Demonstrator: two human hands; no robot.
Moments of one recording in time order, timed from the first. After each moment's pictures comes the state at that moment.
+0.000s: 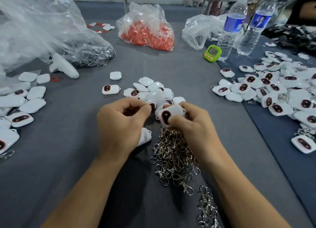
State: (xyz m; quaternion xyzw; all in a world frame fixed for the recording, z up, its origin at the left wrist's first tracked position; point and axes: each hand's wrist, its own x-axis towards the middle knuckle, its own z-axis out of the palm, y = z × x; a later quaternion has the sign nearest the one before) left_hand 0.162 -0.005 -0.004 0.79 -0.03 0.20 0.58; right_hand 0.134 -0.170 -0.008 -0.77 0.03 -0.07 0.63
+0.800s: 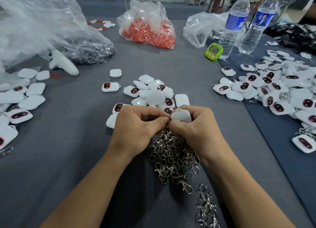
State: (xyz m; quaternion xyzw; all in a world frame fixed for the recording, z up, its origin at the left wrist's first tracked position) left_hand 0.161 -0.016 -0.014 0.72 -0.14 -0.01 0.68; right_hand 0.131 -0.173 -0.007 -0.75 0.03 -0.05 0.66
